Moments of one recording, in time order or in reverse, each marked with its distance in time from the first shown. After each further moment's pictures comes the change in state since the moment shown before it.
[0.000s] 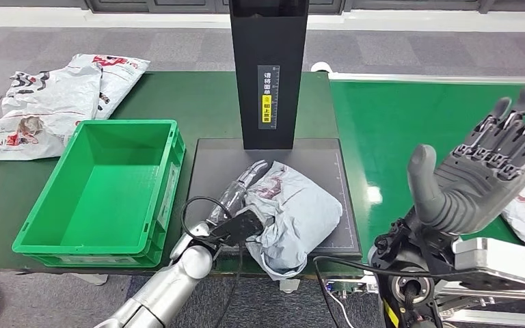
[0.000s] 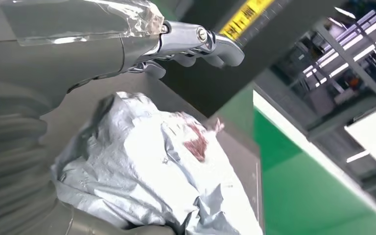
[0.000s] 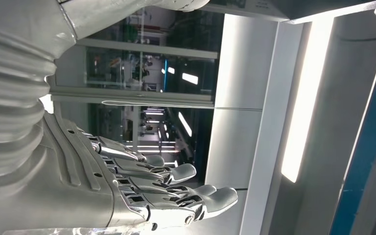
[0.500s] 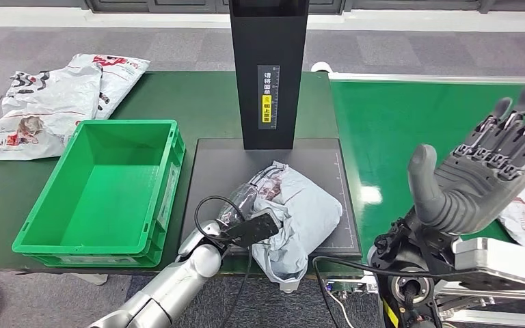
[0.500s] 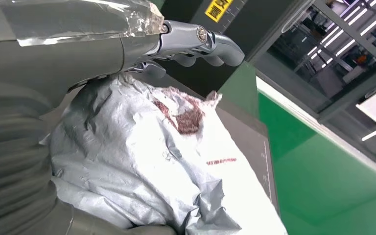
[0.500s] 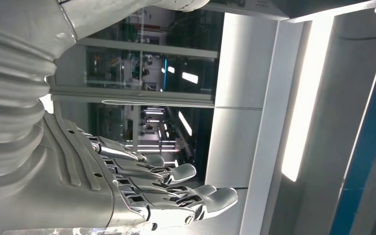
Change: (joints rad) left arm -0.050 -0.024 -0.040 0.101 -0.050 0.001 0.014; right arm 0.000 0.003 0.000 0.000 0.003 -0.004 0.000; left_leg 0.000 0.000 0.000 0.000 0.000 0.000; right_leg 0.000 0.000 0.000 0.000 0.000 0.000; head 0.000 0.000
